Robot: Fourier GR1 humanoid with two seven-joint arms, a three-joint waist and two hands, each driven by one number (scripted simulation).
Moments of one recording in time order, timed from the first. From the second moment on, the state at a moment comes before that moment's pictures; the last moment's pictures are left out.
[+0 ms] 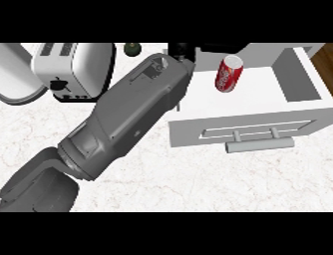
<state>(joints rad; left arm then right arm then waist) -1.40 0.00 -0.55 -0.47 0.86 0.74 -0.10 0.33 -0.05 -0.67 -2.30 -0.56 0.44 0.34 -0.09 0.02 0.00</state>
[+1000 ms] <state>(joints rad) -1.40 0.00 -0.59 -0.46 1.00 0.77 -0.24 0.23 -0.11 -0.66 -2.35 -0.36 0.49 0.21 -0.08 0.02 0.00</state>
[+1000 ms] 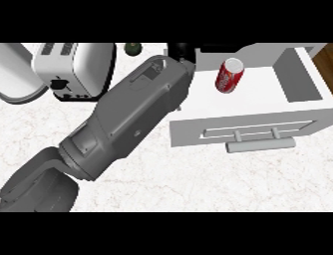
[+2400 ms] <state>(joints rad) -1.41 0.02 -0.58 -0.52 1.01 0.80 -0.21 -0.24 -0.12 -0.06 -1.95 0.81 0.24 -0.03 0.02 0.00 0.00</state>
